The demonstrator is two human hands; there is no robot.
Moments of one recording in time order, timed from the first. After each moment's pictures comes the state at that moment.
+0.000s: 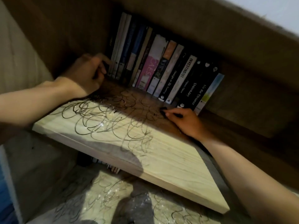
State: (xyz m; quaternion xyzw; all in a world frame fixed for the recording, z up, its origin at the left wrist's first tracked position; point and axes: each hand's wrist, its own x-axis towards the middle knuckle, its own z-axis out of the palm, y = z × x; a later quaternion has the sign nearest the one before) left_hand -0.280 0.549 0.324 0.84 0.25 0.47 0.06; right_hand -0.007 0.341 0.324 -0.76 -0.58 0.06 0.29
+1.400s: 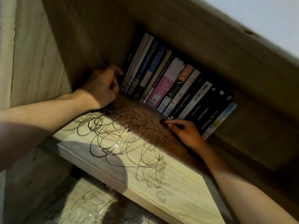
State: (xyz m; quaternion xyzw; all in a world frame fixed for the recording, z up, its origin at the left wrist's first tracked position) left_hand -0.276 0.547 0.321 0.78 0.31 0.50 0.22; right_hand -0.018 0.392 0.333 -0.74 -0.57 0.08 0.33
